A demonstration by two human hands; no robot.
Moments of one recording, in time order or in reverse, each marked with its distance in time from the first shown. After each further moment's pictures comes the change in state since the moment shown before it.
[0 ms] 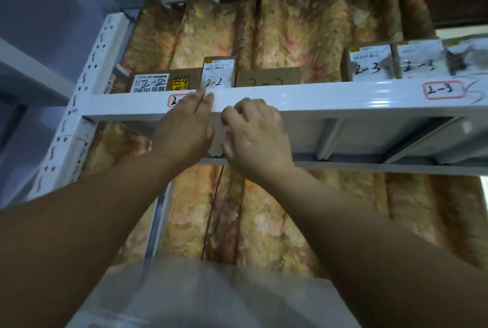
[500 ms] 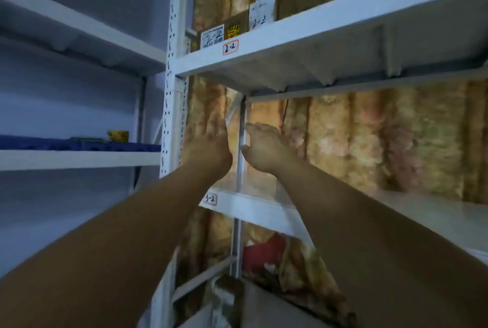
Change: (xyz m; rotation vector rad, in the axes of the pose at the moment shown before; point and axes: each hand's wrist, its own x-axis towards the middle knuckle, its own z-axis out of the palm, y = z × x) left_hand -0.157 0.057 -0.089 0.489 -0.735 -0.349; right_hand -0.093 -0.075 -0.023 0.697 -0.872 0.376
